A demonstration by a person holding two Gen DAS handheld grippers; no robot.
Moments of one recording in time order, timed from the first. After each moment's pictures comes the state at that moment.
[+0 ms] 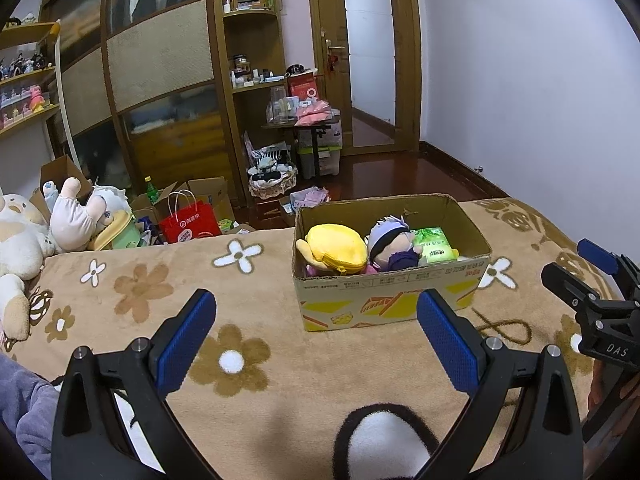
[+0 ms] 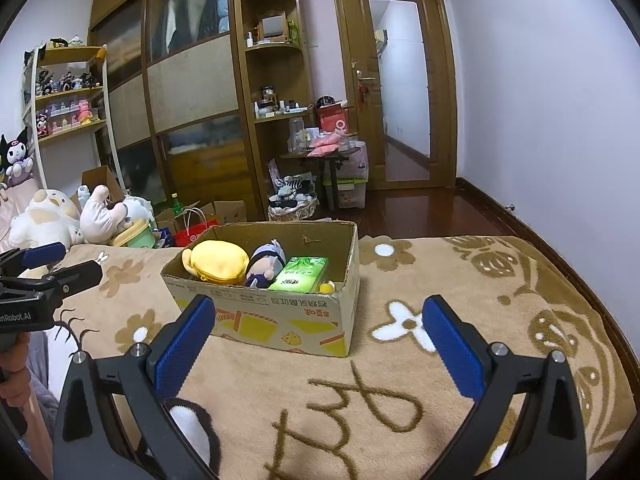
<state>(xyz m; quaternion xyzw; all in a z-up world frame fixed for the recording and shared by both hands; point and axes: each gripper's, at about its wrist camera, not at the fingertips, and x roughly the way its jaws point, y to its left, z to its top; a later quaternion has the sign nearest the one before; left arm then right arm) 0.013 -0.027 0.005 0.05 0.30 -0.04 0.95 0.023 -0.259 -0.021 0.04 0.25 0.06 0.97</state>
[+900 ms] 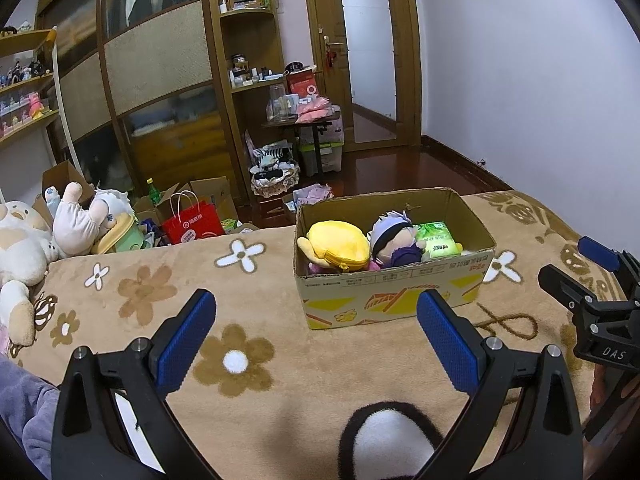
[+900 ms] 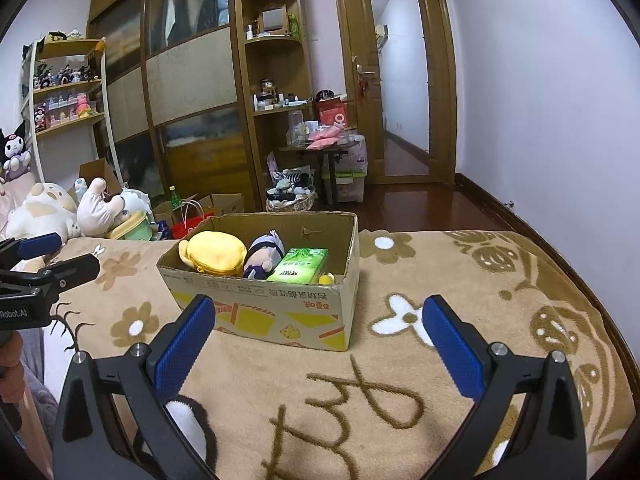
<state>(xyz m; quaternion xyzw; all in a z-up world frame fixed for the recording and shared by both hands) 0.013 -0.025 -0.001 0.06 0.30 -0.04 0.95 0.021 -0.254 -0.026 0.03 0.26 0.06 0.96</state>
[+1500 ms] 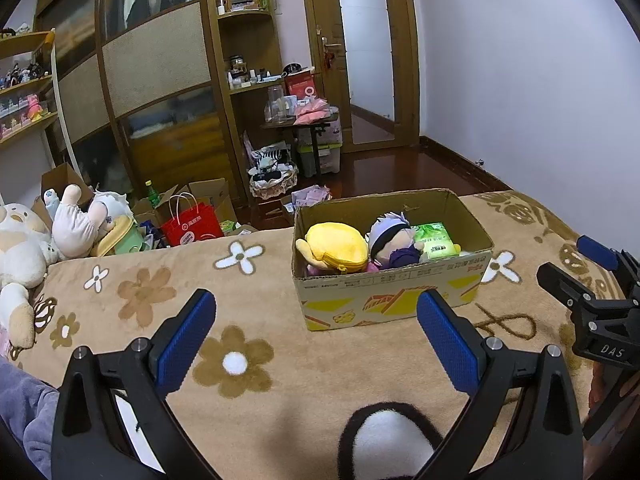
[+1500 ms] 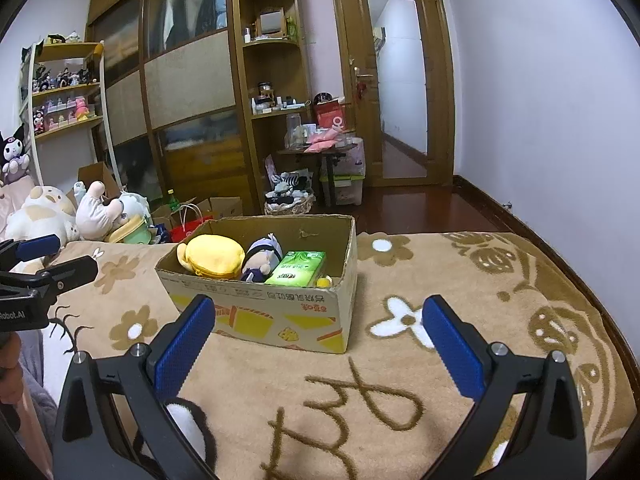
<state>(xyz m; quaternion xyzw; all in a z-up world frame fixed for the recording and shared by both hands) 0.011 -0.027 0.001 0.06 0.30 -0.04 0.95 0.020 -0.252 -0.028 0.03 0.25 0.05 0.97</state>
